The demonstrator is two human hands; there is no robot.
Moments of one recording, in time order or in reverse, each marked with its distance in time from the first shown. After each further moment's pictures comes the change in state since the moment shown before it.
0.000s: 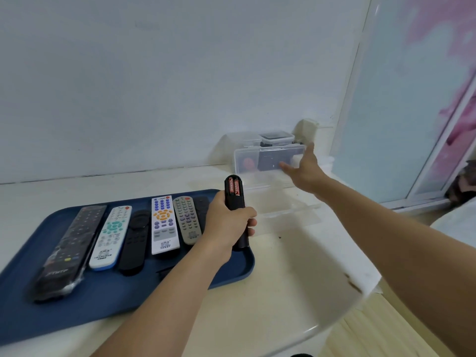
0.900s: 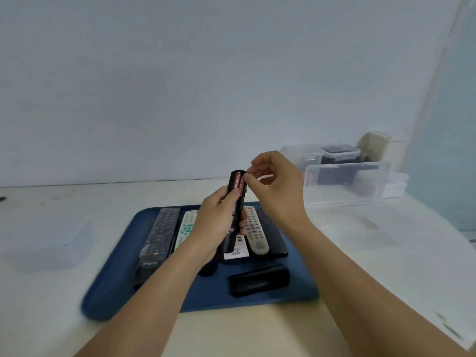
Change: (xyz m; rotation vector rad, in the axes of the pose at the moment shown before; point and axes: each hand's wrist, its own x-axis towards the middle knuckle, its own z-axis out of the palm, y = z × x) left_hand -0.013 0.044 -0.120 -0.018 0.102 0.140; right_hand -0.112 -0.168 0.115 0.534 0.088 -0.466
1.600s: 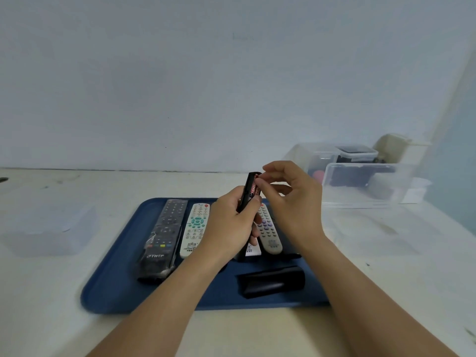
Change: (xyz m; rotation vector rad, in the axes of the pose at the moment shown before) left_hand -0.005 -0.020 -0.008 0.225 -0.035 0.186; right_hand -0.021 0.015 0.011 -0.073 0.012 -0.066
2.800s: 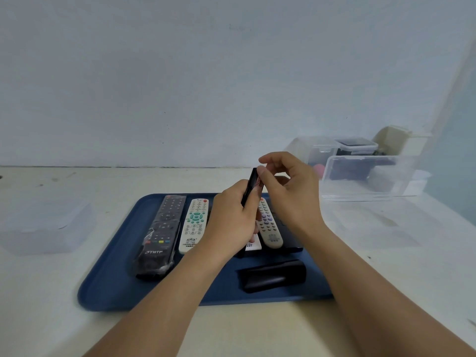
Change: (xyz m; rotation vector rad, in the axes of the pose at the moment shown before) left_hand 0.002 0.000 0.004 0.201 0.017 0.066; right_hand 0.004 0.000 0.001 0.025 -0.012 0.062
